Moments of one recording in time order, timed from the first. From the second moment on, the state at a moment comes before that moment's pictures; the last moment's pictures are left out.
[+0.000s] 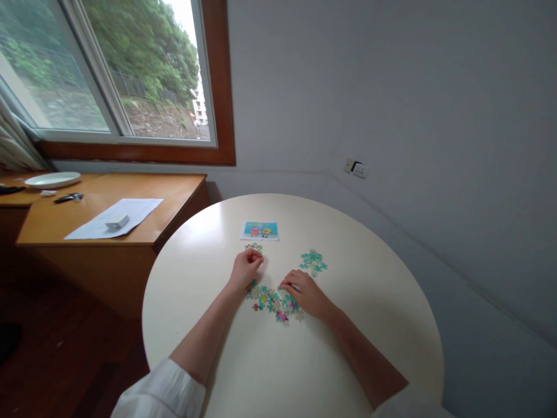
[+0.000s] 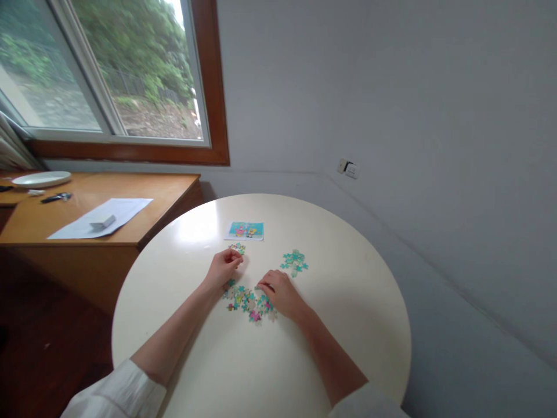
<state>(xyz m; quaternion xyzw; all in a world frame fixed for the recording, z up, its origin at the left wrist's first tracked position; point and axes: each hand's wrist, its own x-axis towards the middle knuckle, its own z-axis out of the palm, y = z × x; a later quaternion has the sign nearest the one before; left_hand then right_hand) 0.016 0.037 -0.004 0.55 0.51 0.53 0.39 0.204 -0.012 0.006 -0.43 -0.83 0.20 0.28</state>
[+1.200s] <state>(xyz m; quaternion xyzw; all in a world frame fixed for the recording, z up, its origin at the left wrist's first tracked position) 0.038 0.008 0.019 0.71 0.43 0.39 0.39 0.203 -0.008 -0.005 -0.44 -0.65 0.41 0.46</state>
